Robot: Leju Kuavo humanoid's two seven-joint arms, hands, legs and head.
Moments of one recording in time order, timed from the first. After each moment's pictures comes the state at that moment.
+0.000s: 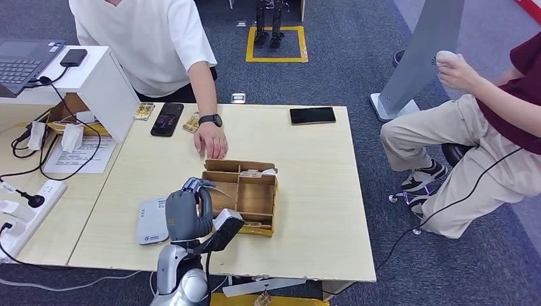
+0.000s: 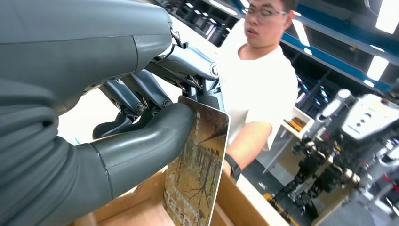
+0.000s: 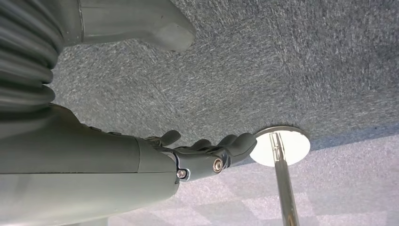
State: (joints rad) left arm -0.13 -0.26 -0.30 -1.24 -1.02 0.70 -0.19; right arm -0.17 0.34 -1.56 -0.56 1.19 -0.69 -0.61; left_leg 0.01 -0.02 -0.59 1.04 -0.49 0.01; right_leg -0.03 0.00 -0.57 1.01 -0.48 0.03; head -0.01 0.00
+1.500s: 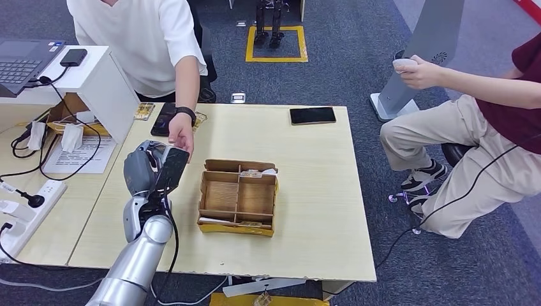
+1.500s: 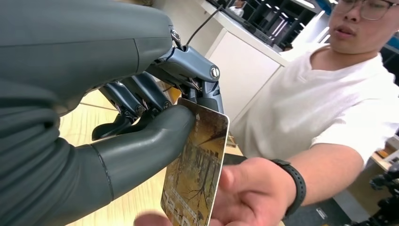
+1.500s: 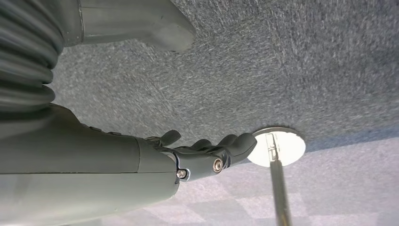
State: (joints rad) left arm -0.42 -0.12 -0.17 -1.06 -0.81 0.62 0.00; right arm -0.17 0.34 -1.56 -0.56 1.22 -0.69 -0.61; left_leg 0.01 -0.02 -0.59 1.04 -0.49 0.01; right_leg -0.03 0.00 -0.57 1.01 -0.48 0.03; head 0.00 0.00
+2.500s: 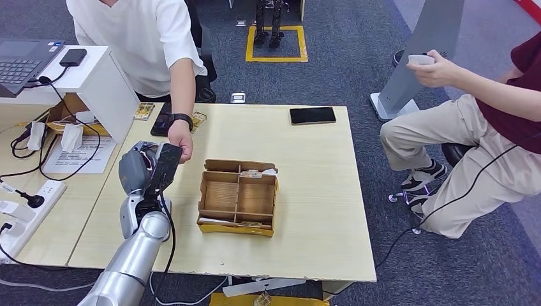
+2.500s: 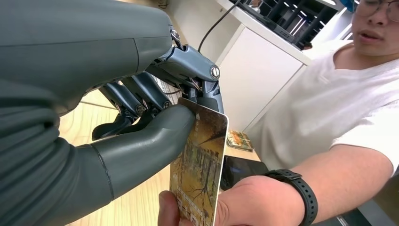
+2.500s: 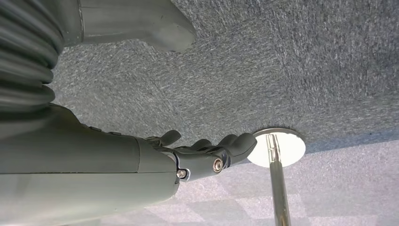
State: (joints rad) left arm -0.46 -0.11 -0.14 -0.99 -0.79 0.64 0.01; right arm -0.17 0.34 -1.56 -0.56 1.24 -0.69 -0.59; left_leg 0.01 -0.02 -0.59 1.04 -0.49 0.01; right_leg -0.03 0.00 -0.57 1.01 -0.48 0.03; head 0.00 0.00
